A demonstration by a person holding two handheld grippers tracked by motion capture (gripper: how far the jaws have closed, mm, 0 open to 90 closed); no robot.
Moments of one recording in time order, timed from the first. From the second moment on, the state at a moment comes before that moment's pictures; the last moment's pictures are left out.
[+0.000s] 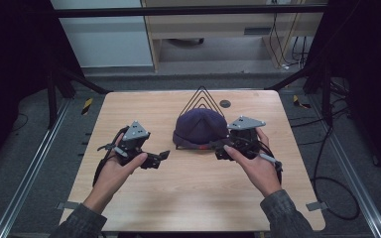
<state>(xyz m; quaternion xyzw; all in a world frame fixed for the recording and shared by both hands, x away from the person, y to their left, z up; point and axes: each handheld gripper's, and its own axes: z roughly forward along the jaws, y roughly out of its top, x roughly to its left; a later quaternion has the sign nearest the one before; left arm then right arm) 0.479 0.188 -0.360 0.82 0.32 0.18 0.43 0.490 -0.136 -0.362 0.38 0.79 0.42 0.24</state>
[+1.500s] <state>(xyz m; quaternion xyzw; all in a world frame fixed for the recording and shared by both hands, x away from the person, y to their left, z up) 0.473 0.298 -0.446 0.81 0.42 0.19 0.37 0.496 -0.045 -0.440 0.32 0.85 0.37 0.18</state>
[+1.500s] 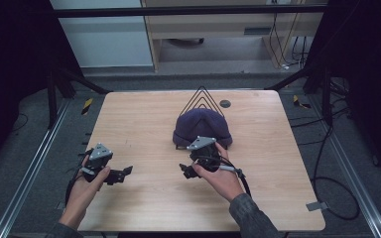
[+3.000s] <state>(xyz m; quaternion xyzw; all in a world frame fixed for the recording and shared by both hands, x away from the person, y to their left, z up) 0.484 0.310 -0.500 0.81 0.44 0.20 0.34 0.518 -0.002 -0.498 0.35 0.85 0.37 0.13</state>
